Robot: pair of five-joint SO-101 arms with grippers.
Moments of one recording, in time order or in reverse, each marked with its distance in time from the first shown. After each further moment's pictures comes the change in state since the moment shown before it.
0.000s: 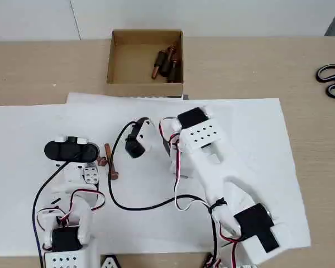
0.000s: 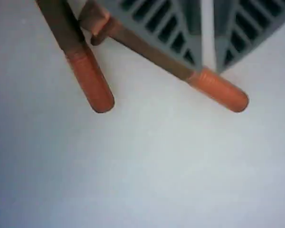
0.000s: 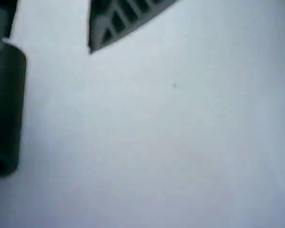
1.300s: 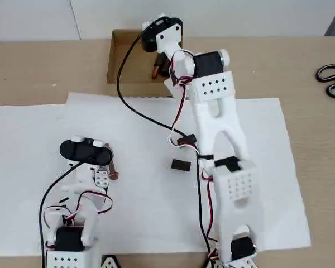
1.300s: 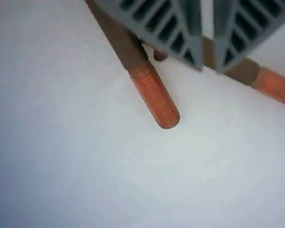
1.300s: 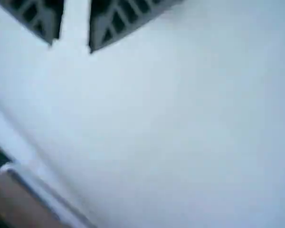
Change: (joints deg) left arm 6.2 0.0 0.0 2.4 -1.6; right arm 9.4 38.3 -76.7 13.5 -27.4
